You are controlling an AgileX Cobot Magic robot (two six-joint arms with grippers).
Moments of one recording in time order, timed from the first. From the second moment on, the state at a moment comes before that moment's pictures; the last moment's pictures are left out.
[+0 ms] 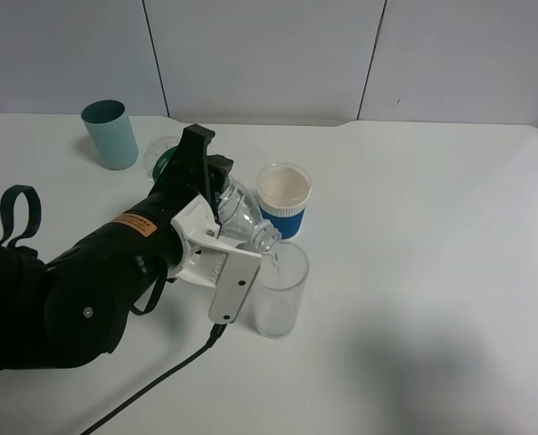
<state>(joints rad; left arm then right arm) -1.13 1.67 -0.54 -1.06 -1.00 2.27 -0.01 0.00 -0.49 -0.04 1.07 0.01</state>
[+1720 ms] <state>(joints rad) -1.13 1.67 -0.54 -1.06 -1.00 2.31 -0.01 0.00 -0.49 -0.04 1.07 0.01</state>
